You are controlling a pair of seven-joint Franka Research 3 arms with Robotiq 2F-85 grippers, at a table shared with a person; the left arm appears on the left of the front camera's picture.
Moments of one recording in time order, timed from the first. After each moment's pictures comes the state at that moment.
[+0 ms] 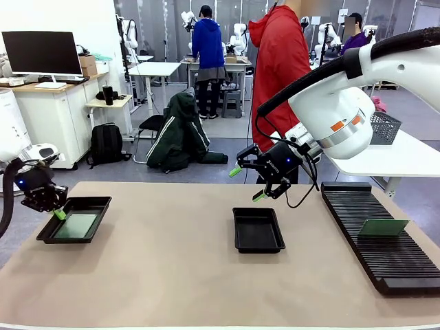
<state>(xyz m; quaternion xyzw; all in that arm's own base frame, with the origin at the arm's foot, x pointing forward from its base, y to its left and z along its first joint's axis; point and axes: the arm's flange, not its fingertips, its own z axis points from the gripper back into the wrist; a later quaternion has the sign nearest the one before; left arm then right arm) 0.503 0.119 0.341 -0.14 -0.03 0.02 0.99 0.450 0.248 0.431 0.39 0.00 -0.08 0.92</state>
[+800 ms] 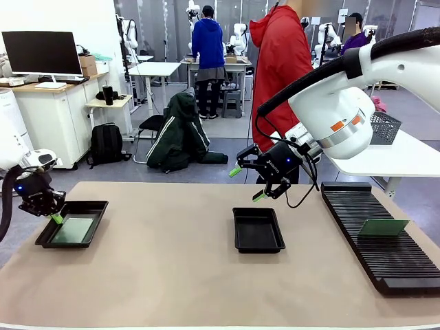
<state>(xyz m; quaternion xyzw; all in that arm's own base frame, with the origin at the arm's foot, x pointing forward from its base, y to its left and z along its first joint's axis) 0.506 0.128 0.324 -0.12 -0.04 0.02 0.99 0.450 0.248 0.431 0.39 0.00 -0.08 0.92</state>
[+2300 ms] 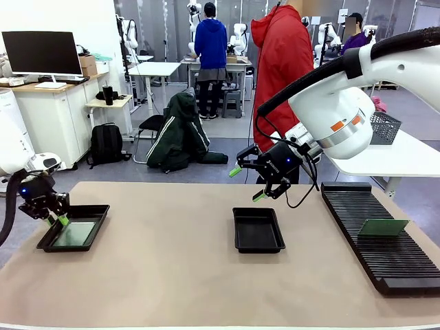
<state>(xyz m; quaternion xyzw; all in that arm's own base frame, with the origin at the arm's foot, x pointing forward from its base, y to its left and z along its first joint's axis) 0.511 0.124 0.313 -0.11 -0.03 0.02 0.99 0.450 0.248 0.431 0.39 0.00 -0.08 0.92</state>
